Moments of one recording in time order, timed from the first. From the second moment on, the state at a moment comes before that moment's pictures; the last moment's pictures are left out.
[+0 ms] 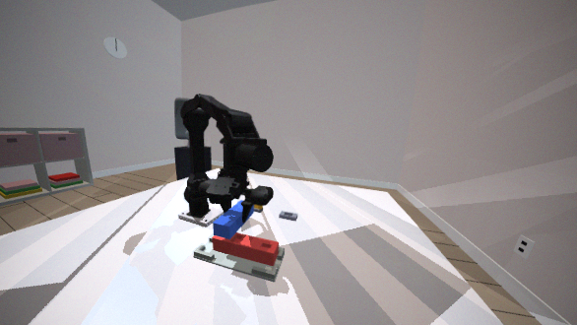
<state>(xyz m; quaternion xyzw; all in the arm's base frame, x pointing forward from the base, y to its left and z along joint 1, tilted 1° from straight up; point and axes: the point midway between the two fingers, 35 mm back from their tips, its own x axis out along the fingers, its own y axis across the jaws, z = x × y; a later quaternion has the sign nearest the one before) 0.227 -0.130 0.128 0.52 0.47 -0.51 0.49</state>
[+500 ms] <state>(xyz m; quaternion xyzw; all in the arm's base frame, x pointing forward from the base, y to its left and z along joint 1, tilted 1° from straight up) 0.229 -0.131 0.117 0.52 0.47 -0.51 0.50</state>
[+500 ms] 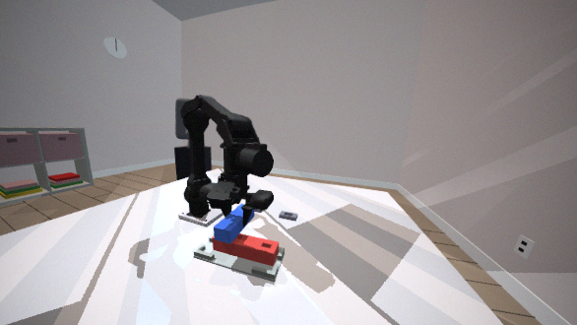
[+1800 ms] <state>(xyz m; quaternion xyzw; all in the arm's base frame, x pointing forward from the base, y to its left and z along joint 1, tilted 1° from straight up) 0.229 -0.130 0.089 0.52 0.47 -0.51 0.50</state>
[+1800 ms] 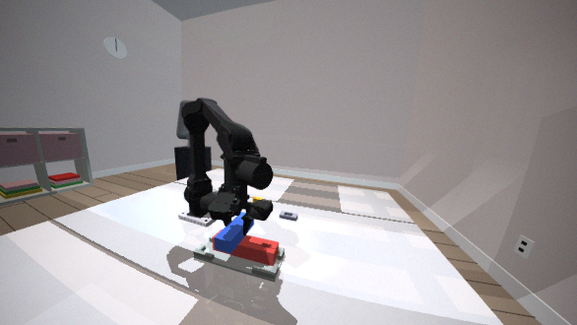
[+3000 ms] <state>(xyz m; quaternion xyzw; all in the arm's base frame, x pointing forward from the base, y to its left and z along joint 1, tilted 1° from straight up) 0.228 -0.132 0.172 0.43 0.56 -0.42 0.58</state>
